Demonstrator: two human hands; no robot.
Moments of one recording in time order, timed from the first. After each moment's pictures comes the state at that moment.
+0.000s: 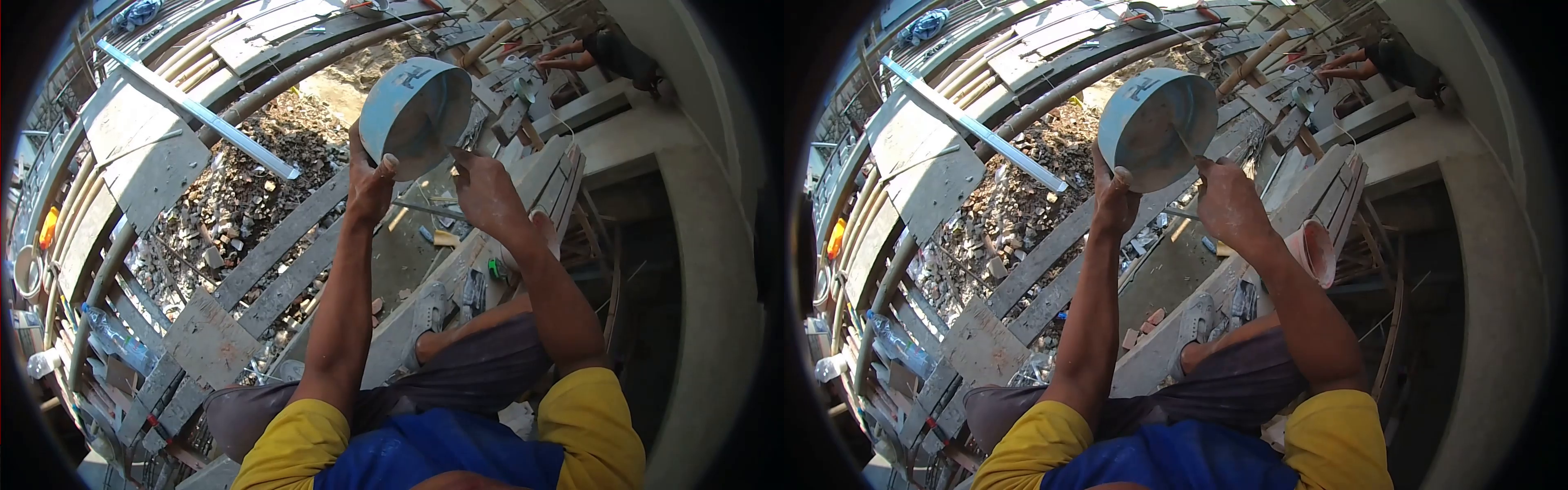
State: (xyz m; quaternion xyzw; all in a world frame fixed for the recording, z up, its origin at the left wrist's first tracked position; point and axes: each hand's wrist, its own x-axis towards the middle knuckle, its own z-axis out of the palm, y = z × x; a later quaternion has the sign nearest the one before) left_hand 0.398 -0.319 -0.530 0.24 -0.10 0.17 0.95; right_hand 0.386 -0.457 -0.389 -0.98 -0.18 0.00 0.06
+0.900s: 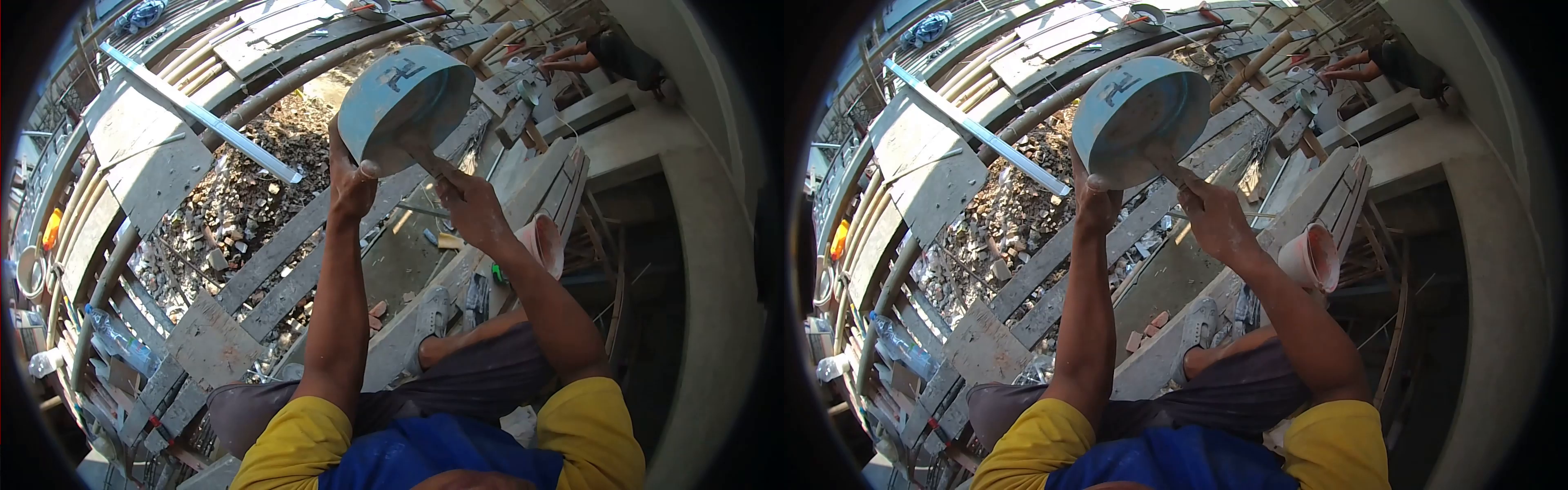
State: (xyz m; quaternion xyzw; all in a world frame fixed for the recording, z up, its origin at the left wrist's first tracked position) left_hand 0.403 -0.292 -0.526 0.27 -0.13 0.23 0.92; right_hand 0.377 -0.456 -0.408 -0.96 -0.15 0.00 0.22
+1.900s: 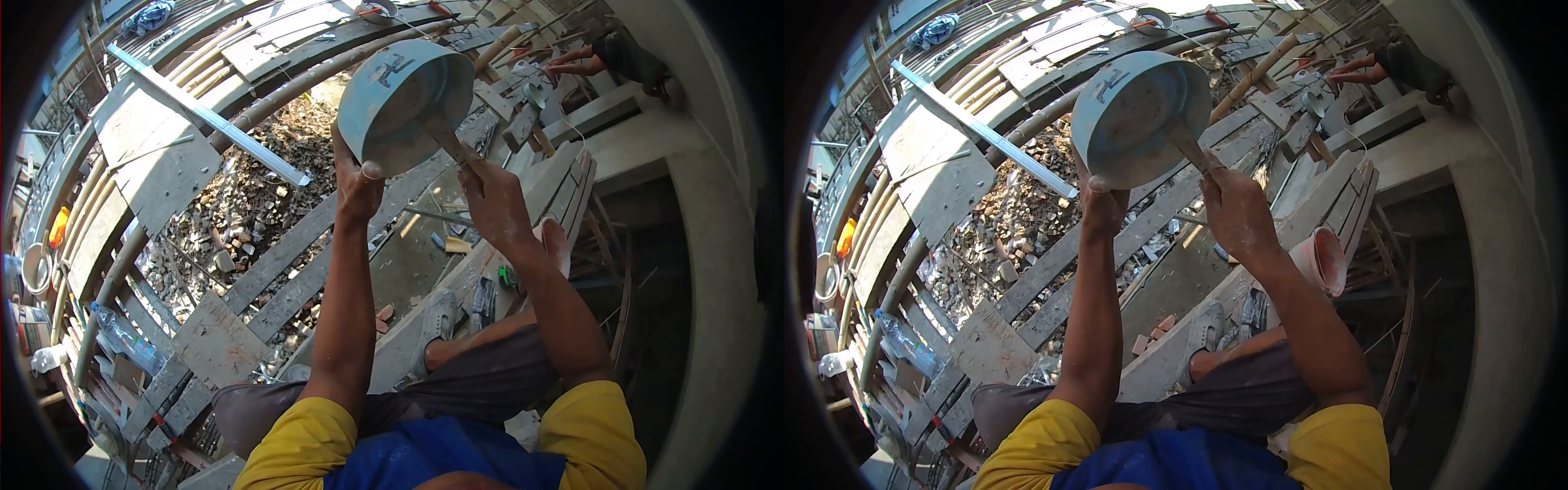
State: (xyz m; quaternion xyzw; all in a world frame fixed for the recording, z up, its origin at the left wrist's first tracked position) left_hand 0.404 -0.293 -0.524 0.24 -0.14 0.23 0.93; right_hand 0.383 -0.462 -0.402 -0.95 -0.24 -0.09 0.18
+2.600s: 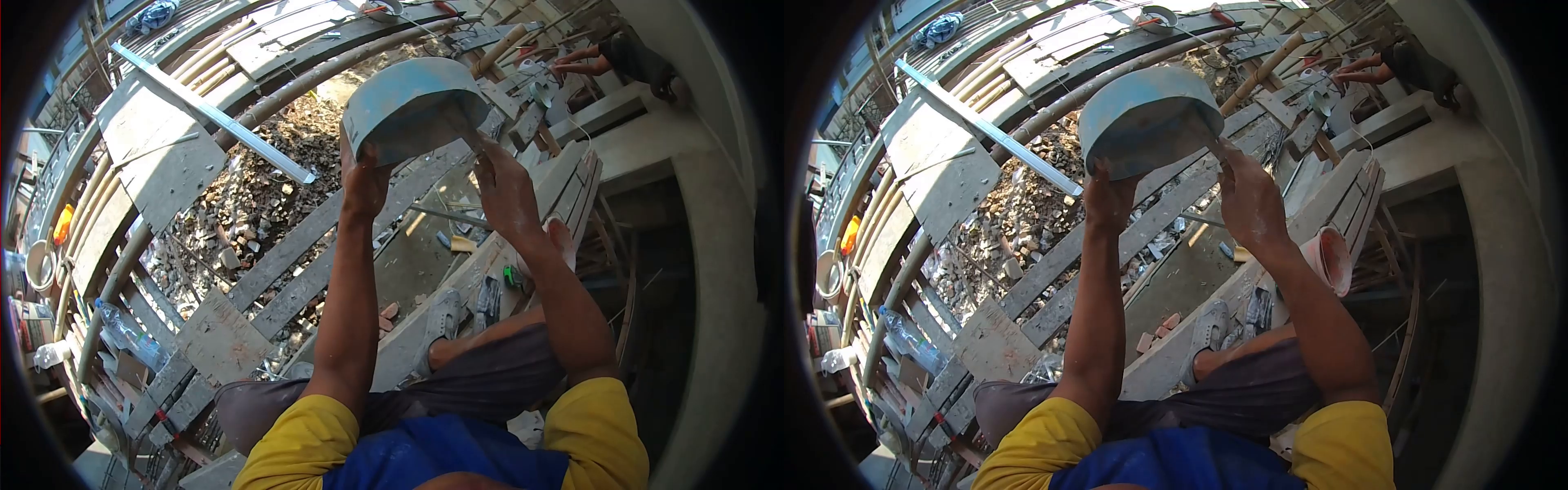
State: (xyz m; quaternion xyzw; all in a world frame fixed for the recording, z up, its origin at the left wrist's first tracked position) left_hand 0.410 -0.295 -0.536 0.21 -0.13 0.18 0.95; right_hand 0.395 -0.473 -0.402 -0.95 -0.24 -0.13 0.14
